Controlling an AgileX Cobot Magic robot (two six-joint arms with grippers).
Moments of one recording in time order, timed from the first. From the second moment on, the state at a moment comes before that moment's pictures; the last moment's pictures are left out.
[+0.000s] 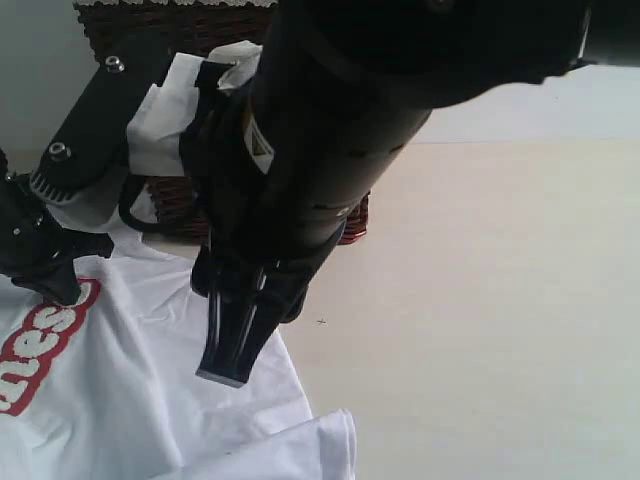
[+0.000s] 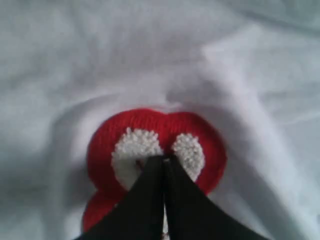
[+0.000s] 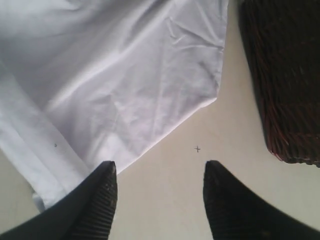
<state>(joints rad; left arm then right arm) -0.01 2.12 -1.33 -0.19 0.81 0.14 0.95 1.58 -1.39 -0.24 1.00 -0.18</state>
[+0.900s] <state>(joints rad) 0.02 2.00 -1.37 -0.64 0.83 0.60 0.95 1.57 -1.39 -0.24 1.00 -0.18</state>
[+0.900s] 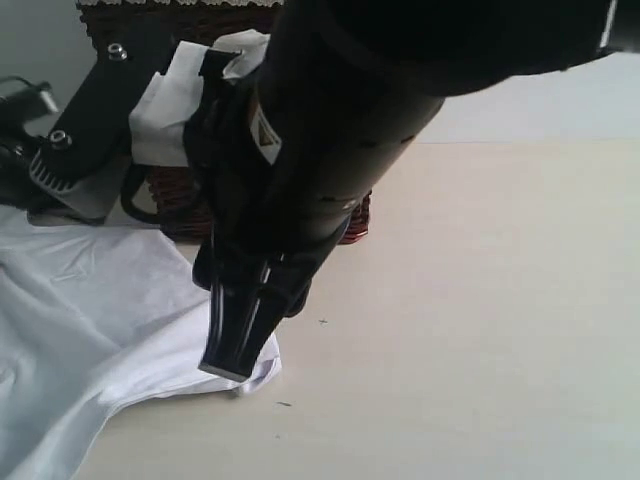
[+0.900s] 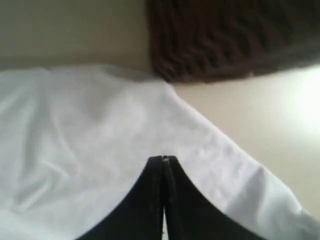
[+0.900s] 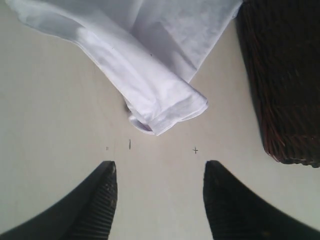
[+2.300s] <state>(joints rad) -0.69 1.62 -1.05 -0.22 0.81 0.44 0.95 1.32 -1.37 -0.66 1.07 0.26</state>
